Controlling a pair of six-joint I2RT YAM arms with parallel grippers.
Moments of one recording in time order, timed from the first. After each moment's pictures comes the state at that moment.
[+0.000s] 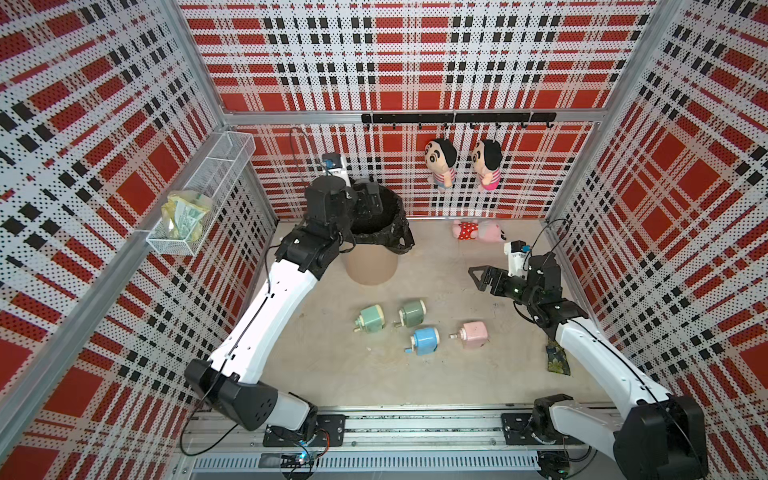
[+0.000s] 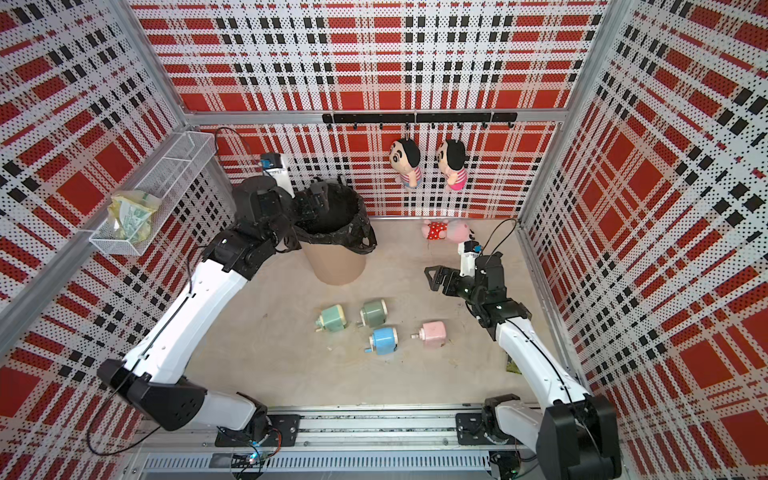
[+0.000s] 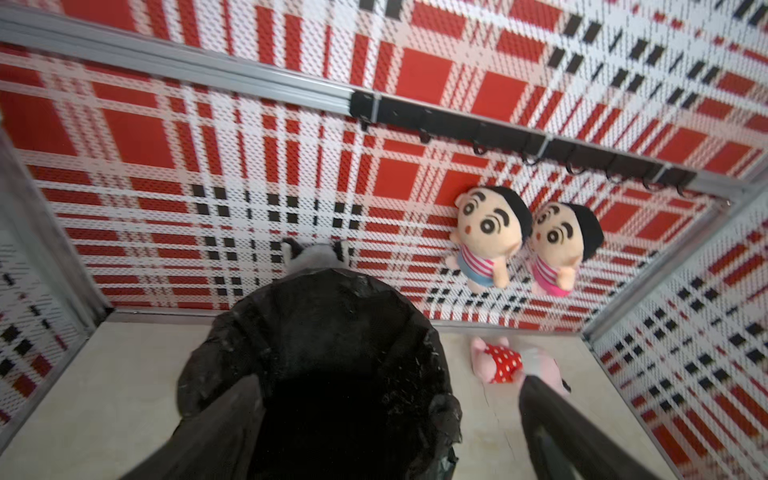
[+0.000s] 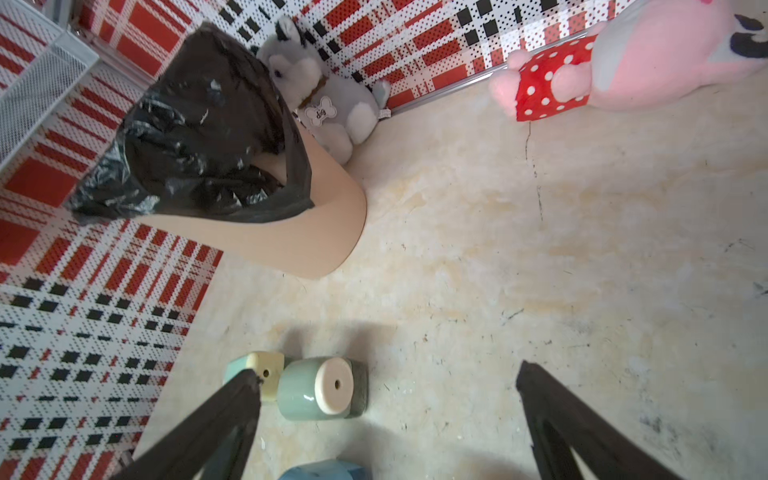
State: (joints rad) left arm -0.44 1.51 1.74 -0.45 -0.23 -0.26; right arm 0.21 1.10 0.76 -0.12 -0.38 0.44
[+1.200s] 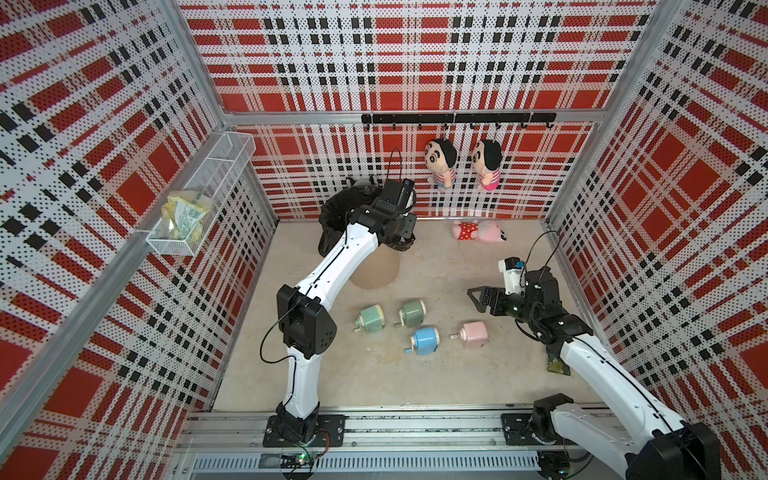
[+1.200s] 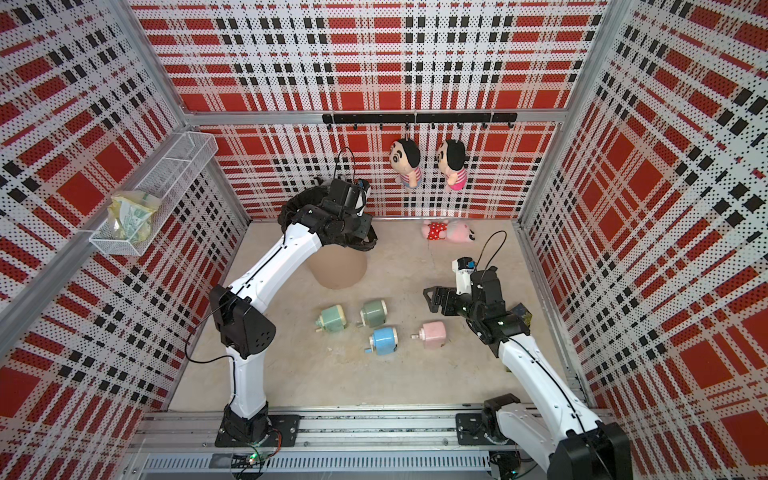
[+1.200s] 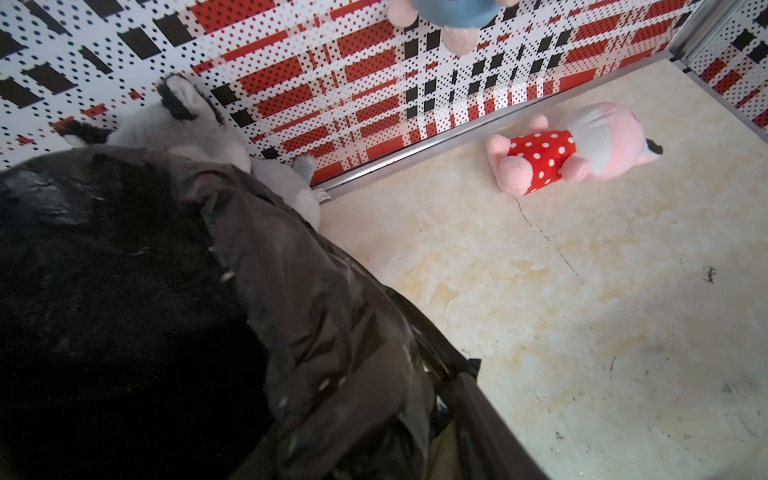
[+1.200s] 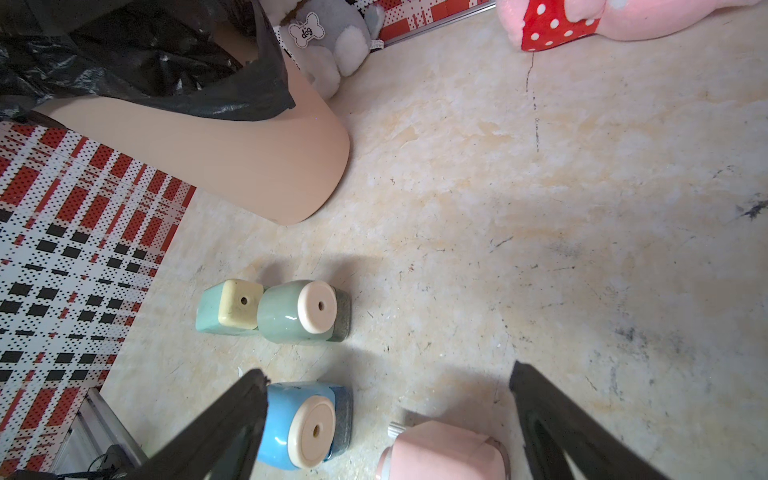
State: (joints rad) left arm -0.54 2.03 2.16 -0.83 -0.18 -0.05; right arm 0.26 0.99 0.69 -0.27 -0.33 0.37
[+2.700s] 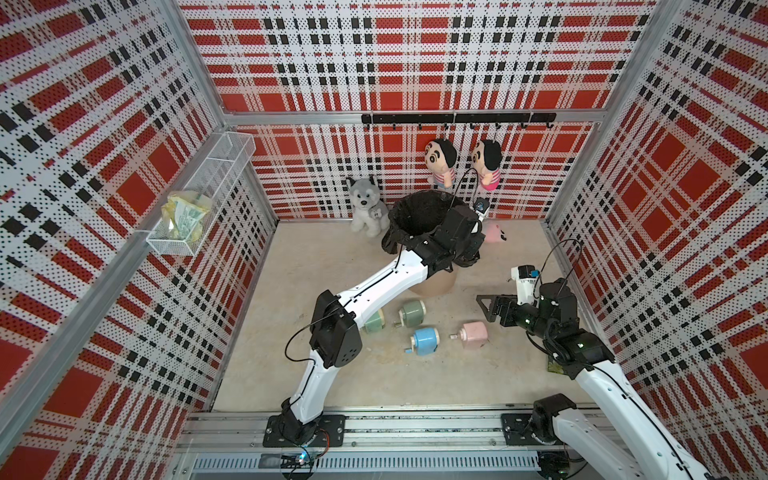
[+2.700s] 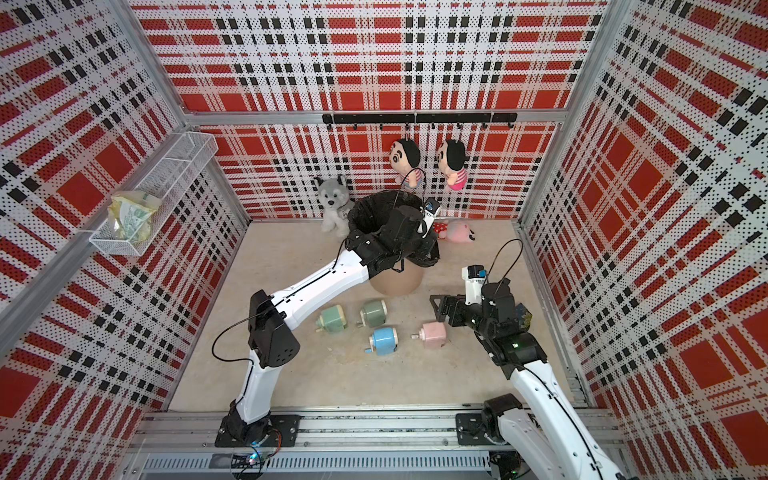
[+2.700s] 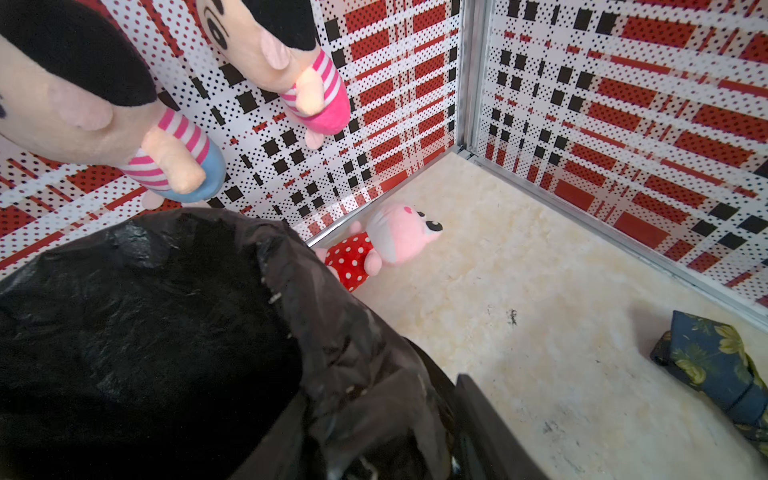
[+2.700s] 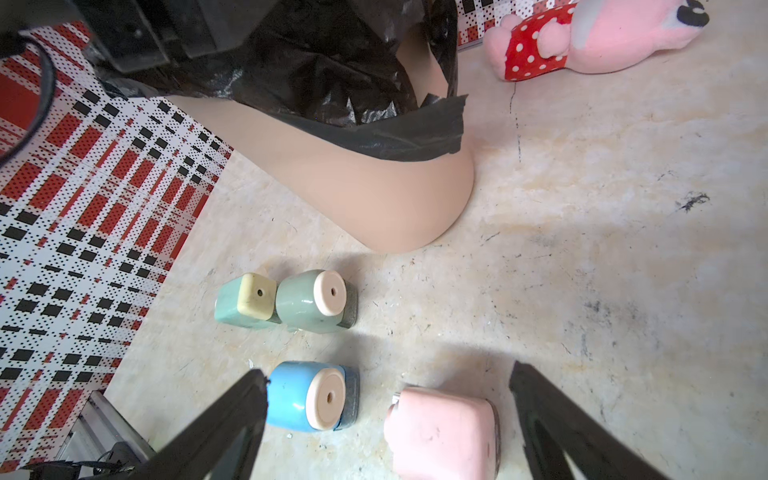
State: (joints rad) left arm -0.87 2.13 2.15 -0.45 -0.22 0.02; right arm 0.26 0.77 0.66 -0.39 -0.29 0.38
